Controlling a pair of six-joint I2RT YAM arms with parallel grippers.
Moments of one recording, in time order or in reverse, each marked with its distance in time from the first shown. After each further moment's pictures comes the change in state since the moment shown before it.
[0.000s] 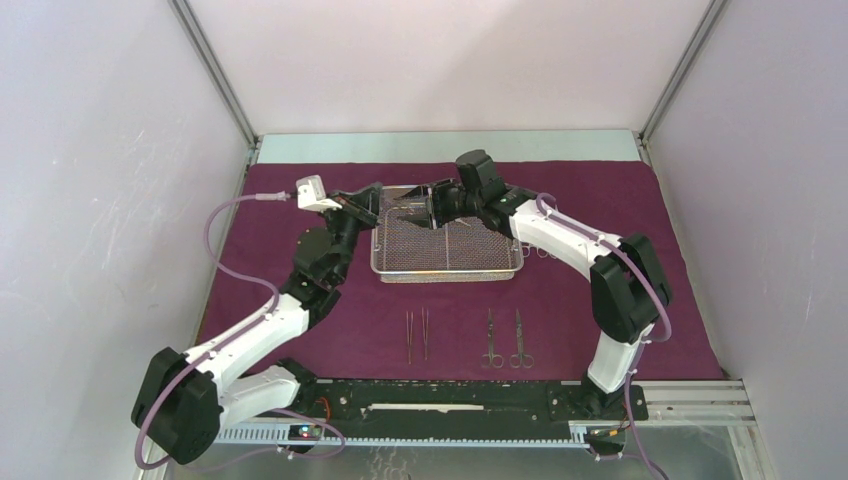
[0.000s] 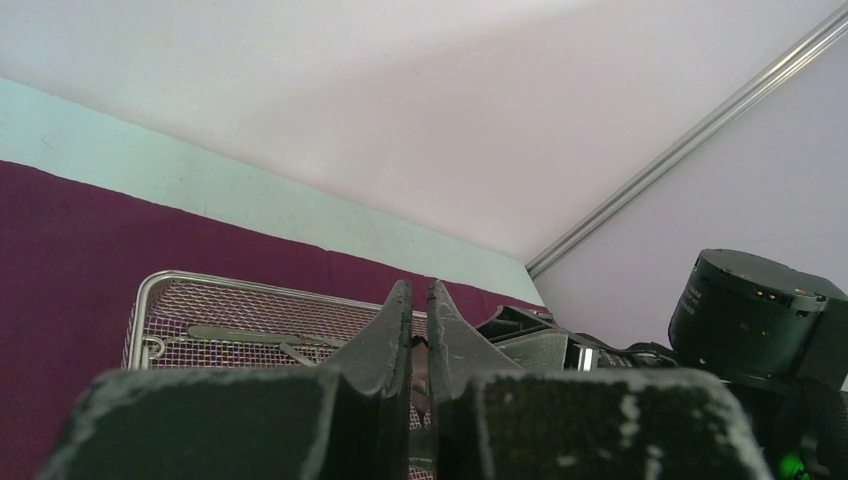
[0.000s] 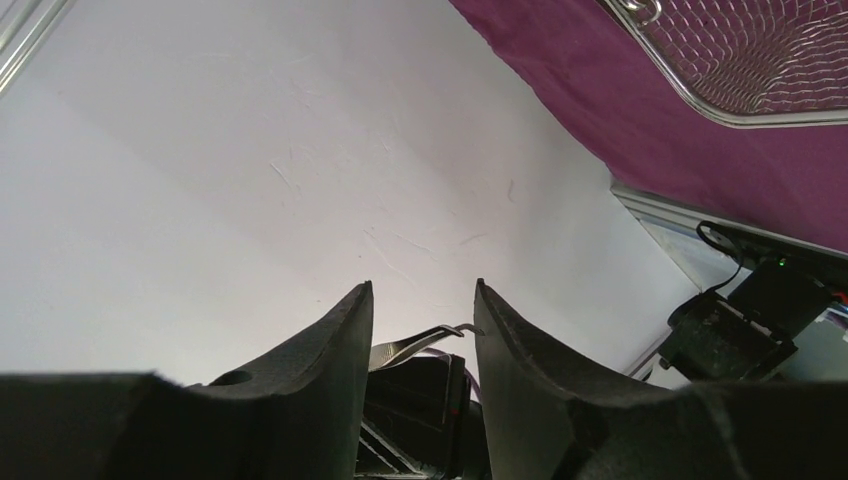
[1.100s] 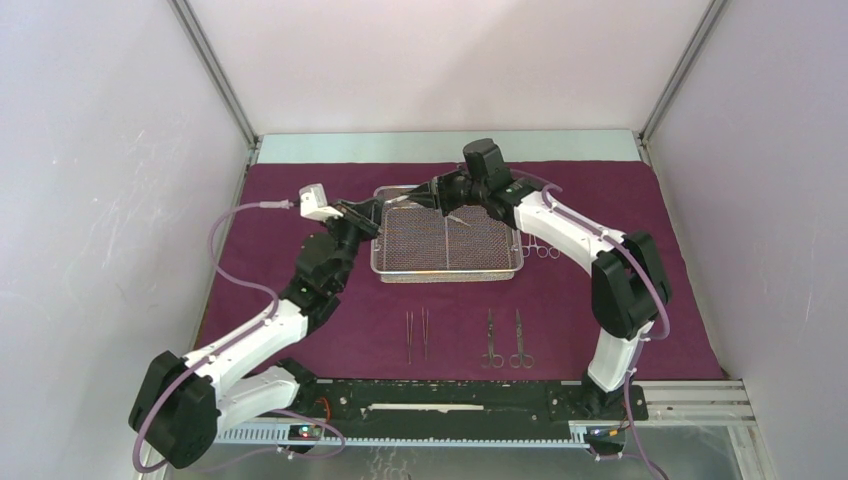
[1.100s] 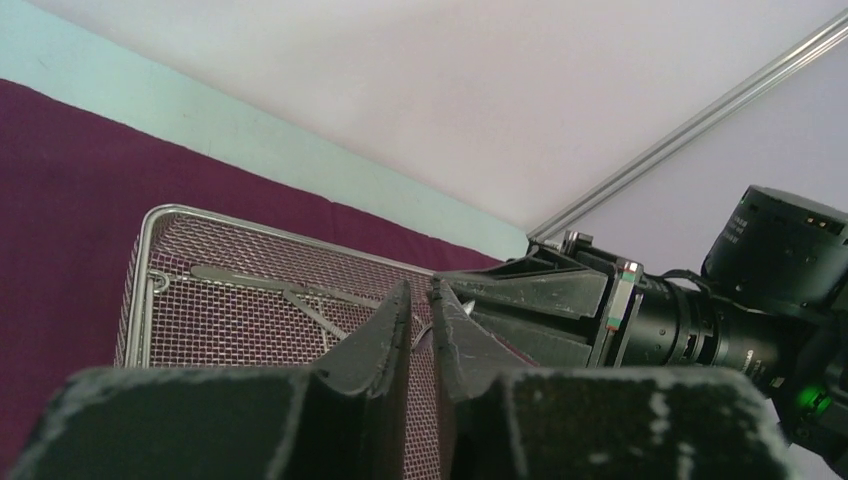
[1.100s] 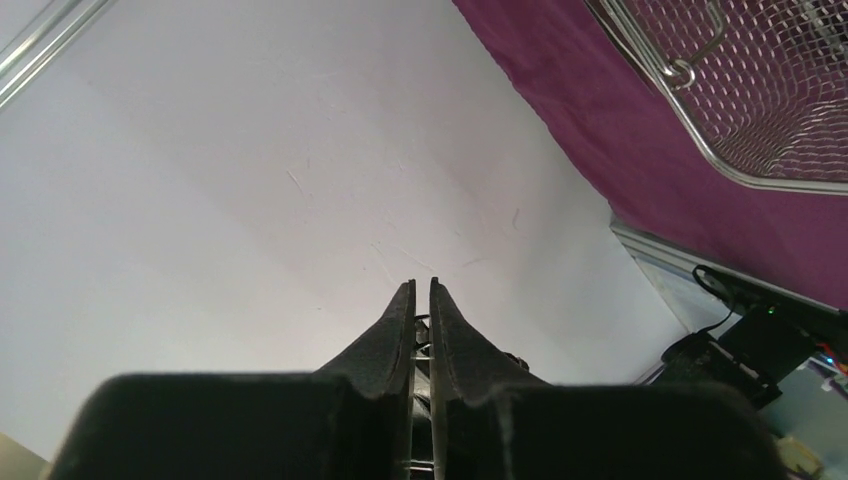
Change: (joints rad) left arm -0.005 -0.027 -0.050 -0.051 0.008 -0.073; right arm -0.045 0.017 0.056 -0.004 0.015 -0.081
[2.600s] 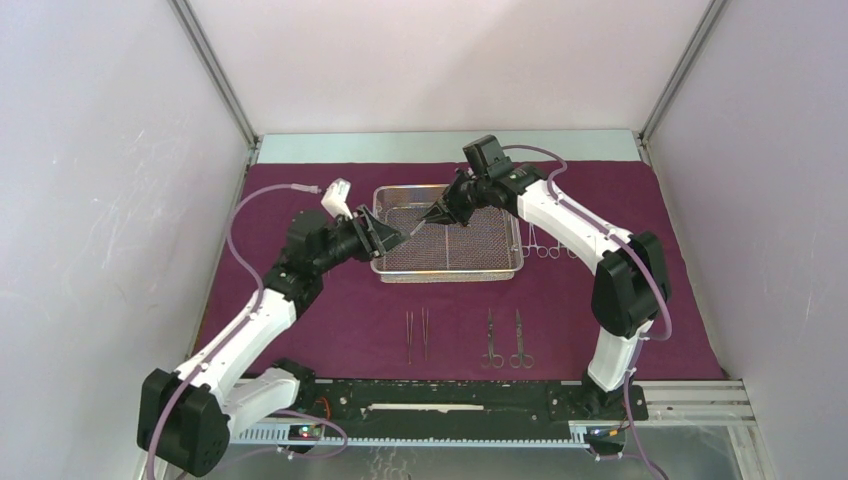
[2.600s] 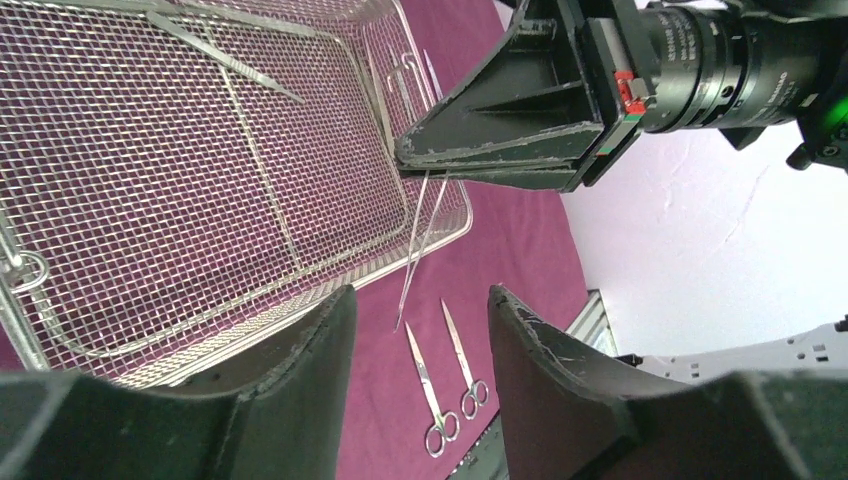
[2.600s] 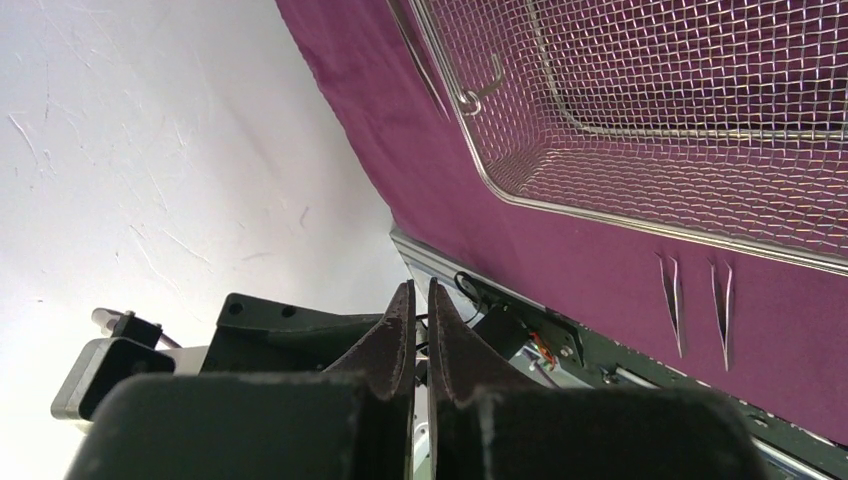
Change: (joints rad) left arm 0.194 -0.031 0.130 -0.548 0.742 -0.069; right arm -0.015 0.010 0.131 -0.417 0.017 -0.601
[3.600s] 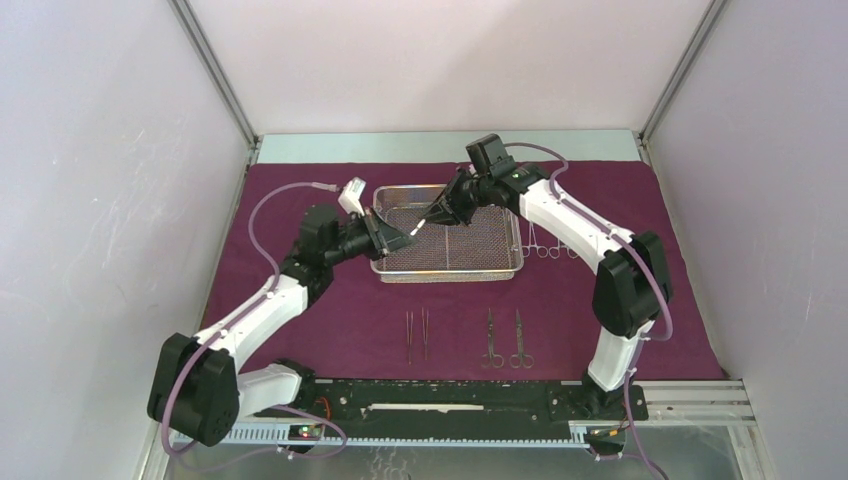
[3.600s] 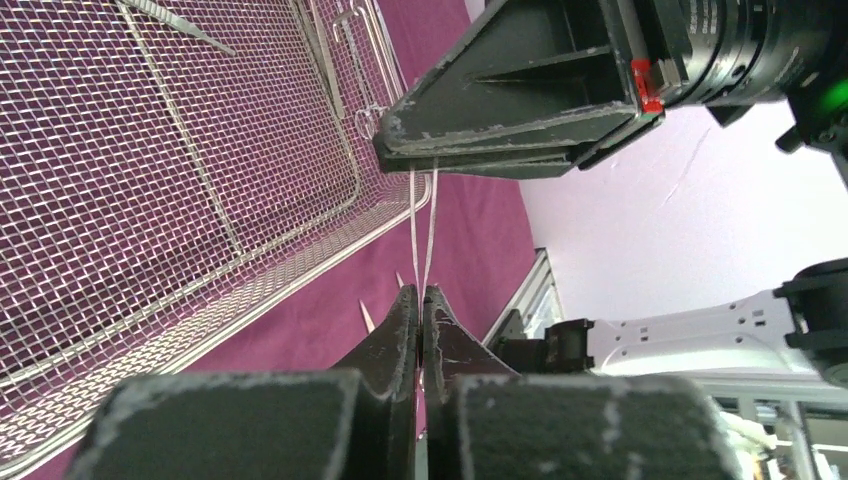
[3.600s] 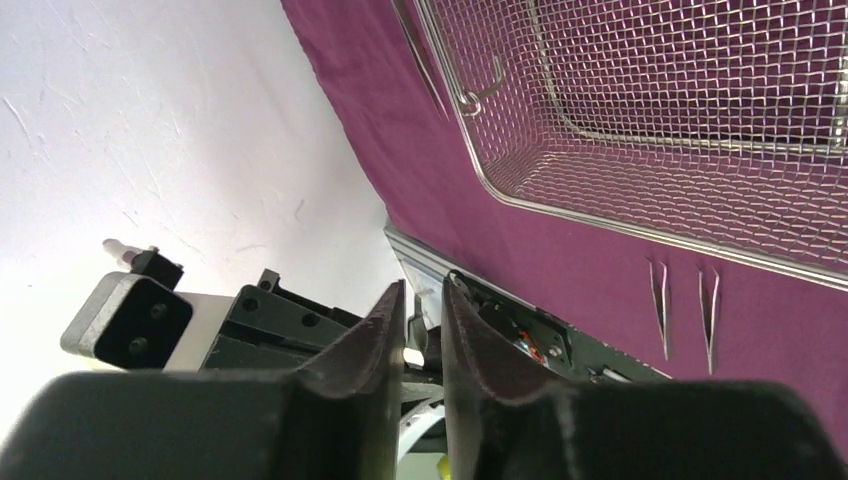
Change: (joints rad) left arm 0.001 0.167 0.000 0.146 0.167 -0.080; right arm -0.014 -0.001 0.000 0.002 -0.026 -0.019
